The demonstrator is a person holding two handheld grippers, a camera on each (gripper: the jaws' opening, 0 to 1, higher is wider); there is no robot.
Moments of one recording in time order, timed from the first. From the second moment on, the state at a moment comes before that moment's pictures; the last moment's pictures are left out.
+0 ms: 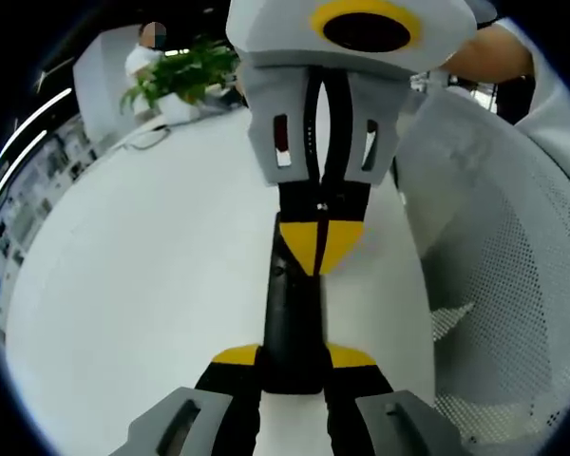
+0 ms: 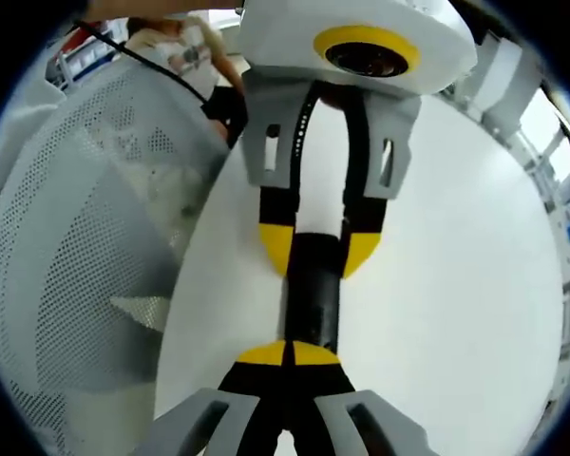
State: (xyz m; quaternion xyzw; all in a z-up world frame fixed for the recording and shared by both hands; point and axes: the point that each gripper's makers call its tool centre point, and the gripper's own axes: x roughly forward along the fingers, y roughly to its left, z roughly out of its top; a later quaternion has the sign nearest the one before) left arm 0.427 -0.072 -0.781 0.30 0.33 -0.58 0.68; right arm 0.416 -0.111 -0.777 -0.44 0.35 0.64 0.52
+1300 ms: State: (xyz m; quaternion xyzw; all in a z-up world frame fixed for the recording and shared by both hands) left arm 0.426 -0.072 -0.780 0.31 0.33 -0.59 0.67; right arm 0.423 -0.110 -0.749 -0.47 0.31 0.63 0.53
